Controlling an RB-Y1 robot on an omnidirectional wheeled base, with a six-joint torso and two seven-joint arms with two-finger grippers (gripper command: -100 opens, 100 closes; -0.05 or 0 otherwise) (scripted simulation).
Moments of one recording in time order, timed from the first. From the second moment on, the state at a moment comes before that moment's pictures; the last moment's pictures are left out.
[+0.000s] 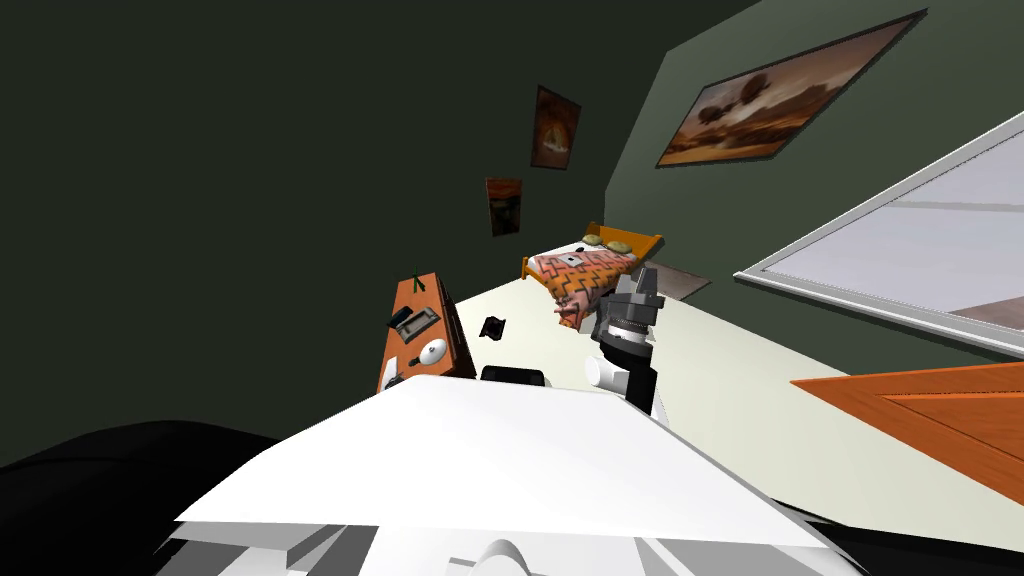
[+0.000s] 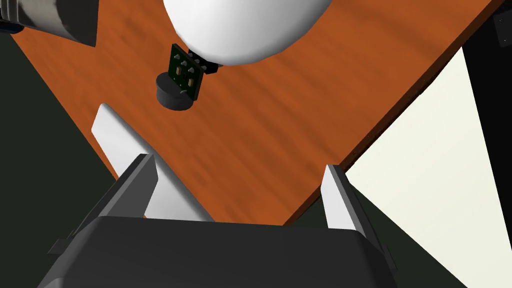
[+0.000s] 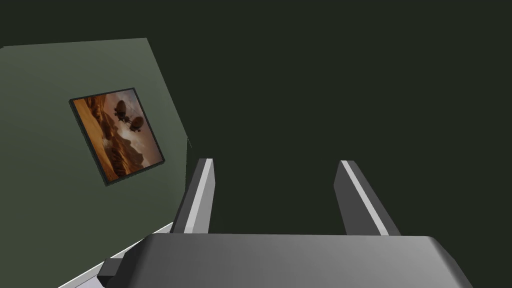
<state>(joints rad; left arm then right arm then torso) 0.58 0.57 -0.03 -1.17 1.35 0.05 0.09 0.46 -0.01 -0.04 -2.25 -0.07 -0.54 0.15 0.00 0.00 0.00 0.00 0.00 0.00</state>
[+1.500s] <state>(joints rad) 0.59 0.63 -0.06 -1.04 1.51 0.10 0.10 0.46 -0.01 -0.04 -2.25 -0.07 -0.54 0.15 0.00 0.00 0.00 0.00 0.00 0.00</state>
